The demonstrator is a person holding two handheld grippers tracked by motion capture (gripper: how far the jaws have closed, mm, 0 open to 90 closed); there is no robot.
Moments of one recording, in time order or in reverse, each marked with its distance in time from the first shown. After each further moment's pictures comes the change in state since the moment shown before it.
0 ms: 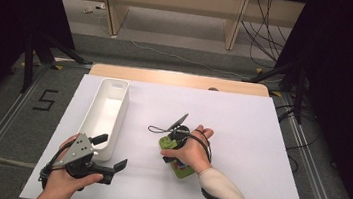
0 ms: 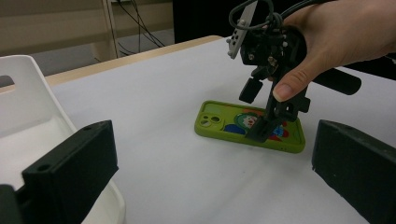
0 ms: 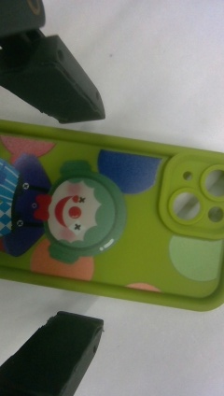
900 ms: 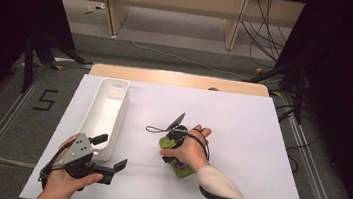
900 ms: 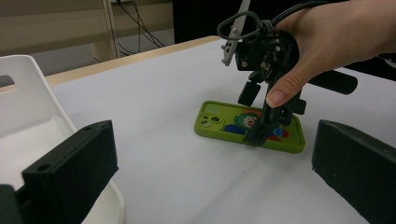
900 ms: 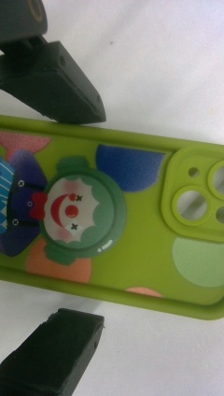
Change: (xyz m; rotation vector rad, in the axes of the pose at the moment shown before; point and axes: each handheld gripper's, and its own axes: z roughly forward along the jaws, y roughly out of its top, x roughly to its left) left arm 0.000 0.000 0.000 -0.001 0.000 -0.002; right arm 0.001 0.005 0.005 0.056 -0.012 -0.004
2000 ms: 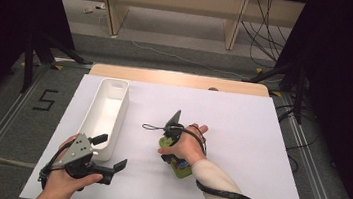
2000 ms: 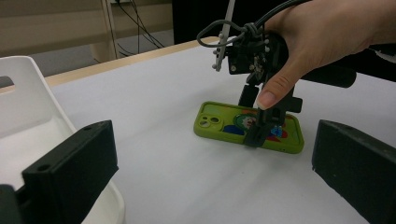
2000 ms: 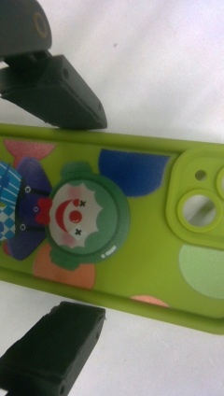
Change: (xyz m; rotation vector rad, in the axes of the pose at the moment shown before) left arm -0.001 0.000 -0.001 -0.004 -0.002 -0.001; right arm 0.002 0.012 0.000 0.109 -0.004 0.003
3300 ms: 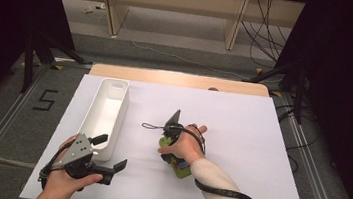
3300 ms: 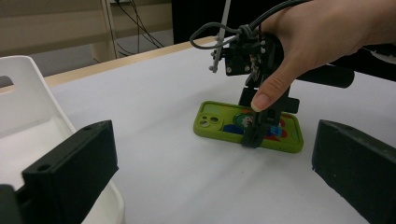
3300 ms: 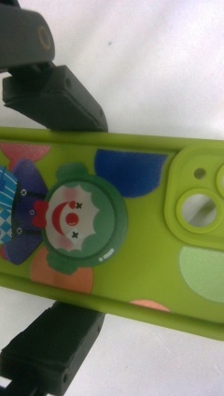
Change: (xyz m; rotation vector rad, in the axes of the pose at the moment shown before) left arm 0.000 0.000 0.000 0.002 -0.003 0.000; right arm 0.000 0.003 0.002 0.024 0.004 0.021
